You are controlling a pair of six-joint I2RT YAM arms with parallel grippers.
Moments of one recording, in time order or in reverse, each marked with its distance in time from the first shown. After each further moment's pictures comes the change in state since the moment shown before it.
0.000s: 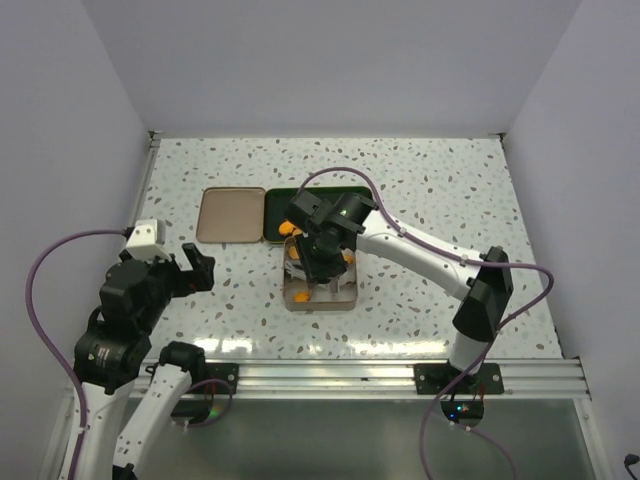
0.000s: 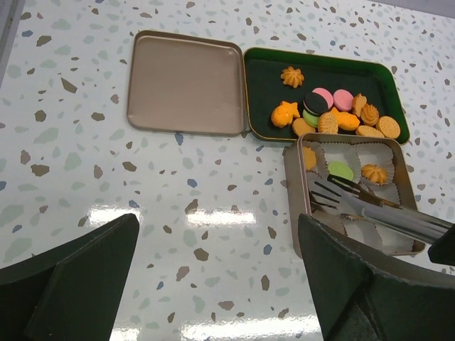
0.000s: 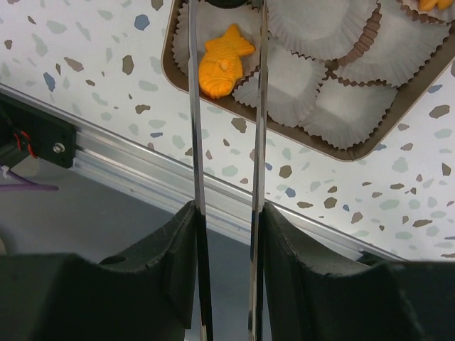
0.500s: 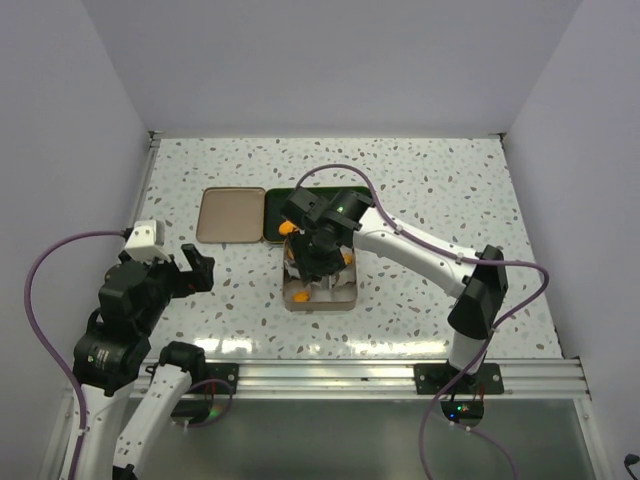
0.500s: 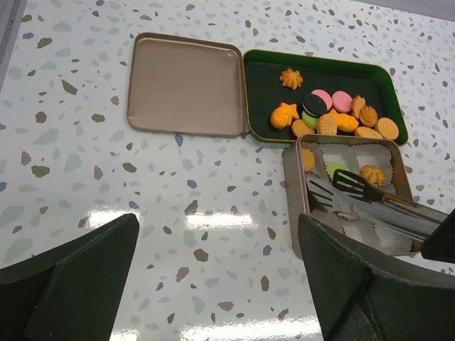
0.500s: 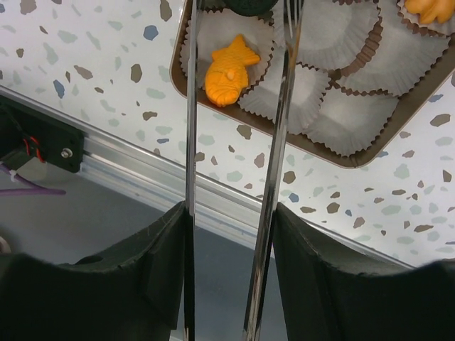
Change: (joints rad) left arm 0.000 -0.011 0.000 0.000 0.000 0.000; right arm -0.001 0.035 0.045 -0.008 0.000 -0.005
